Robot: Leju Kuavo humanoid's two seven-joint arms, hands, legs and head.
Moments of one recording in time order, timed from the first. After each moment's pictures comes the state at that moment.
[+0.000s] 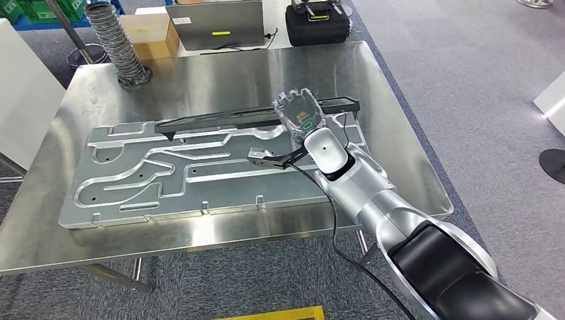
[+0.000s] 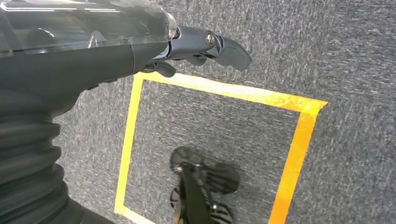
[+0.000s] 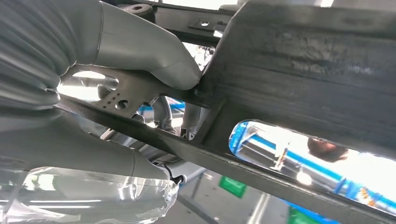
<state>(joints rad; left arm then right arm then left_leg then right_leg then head) -0.13 0.01 1.27 -0.22 -0.94 0.03 -0.25 -1.04 0.08 0.72 -0.58 1.51 -0.33 0.10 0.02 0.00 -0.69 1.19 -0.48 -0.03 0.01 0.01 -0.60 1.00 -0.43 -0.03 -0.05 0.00</state>
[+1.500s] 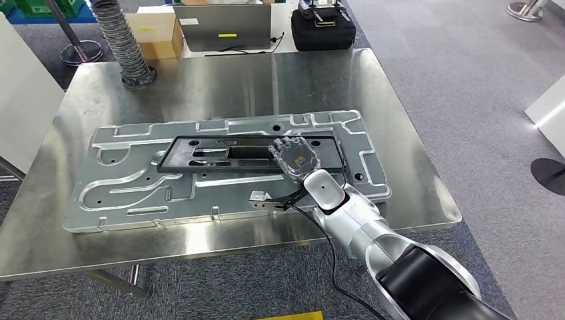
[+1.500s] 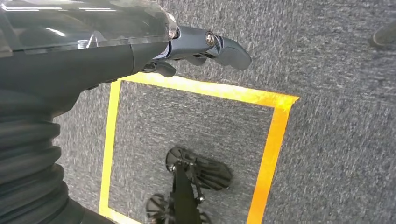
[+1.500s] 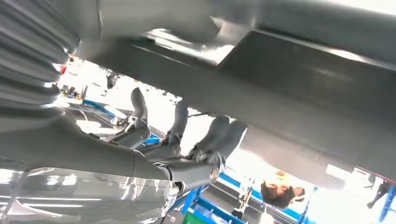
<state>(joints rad) -0.14 0.00 1.24 -0.22 -0.95 0.02 -0.31 -0.91 0.13 0.67 -0.39 1.45 -0.47 -0.02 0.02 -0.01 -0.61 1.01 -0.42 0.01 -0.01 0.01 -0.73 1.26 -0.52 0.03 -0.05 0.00</state>
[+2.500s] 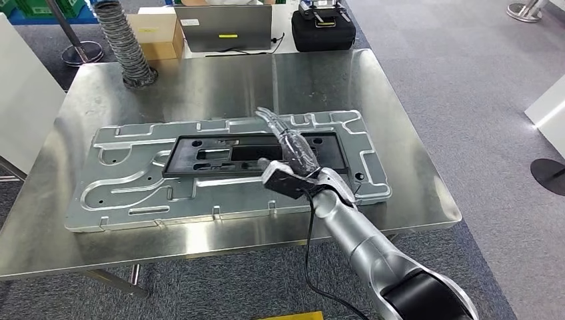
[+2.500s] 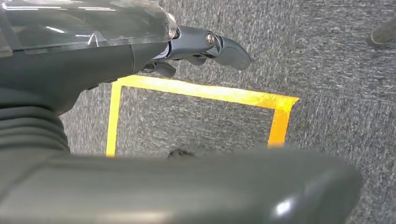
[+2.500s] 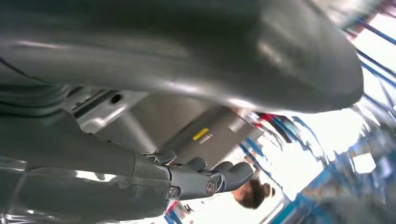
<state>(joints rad) -0.14 -0.01 1.22 -0.22 -0.97 0.04 -0.30 -0.74 0.12 0.40 -0.78 0.43 -0.18 -0.69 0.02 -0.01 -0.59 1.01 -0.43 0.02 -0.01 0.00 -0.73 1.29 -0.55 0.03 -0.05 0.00</state>
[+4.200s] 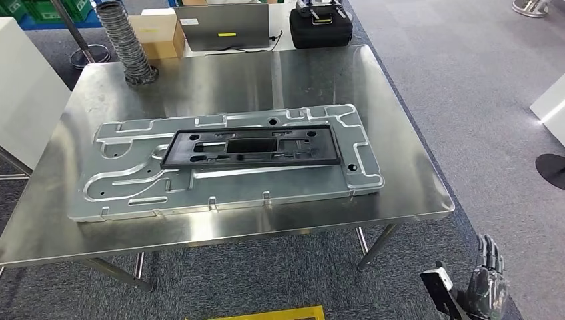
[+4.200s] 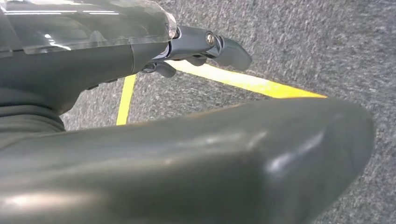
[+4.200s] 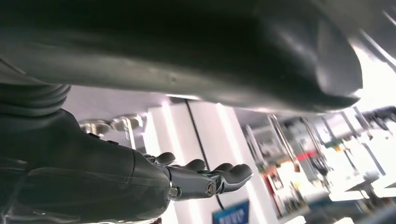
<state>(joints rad) -0.09 -0.03 1.30 -0.22 -0.87 0.02 -0.33 0.03 -0.03 -0.62 -1.04 0.79 -0.59 -0.69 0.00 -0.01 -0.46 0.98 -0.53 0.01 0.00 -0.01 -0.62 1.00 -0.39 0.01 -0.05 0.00</state>
